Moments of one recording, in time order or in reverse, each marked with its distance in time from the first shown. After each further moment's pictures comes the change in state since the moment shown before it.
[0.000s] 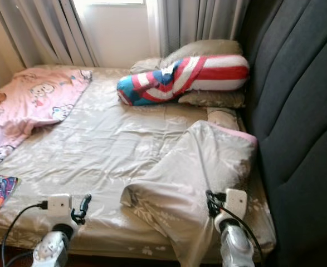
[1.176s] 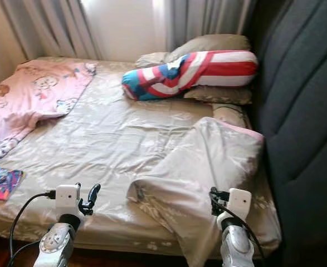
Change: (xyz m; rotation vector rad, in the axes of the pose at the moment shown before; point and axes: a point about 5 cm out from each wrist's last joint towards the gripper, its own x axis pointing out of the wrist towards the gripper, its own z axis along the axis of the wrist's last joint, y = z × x) left arm 0.010 -0.014 0.023 0.013 -0.083 -0.068; right arm 0.000 0.000 0.005 -0.018 -0.043 -0.072
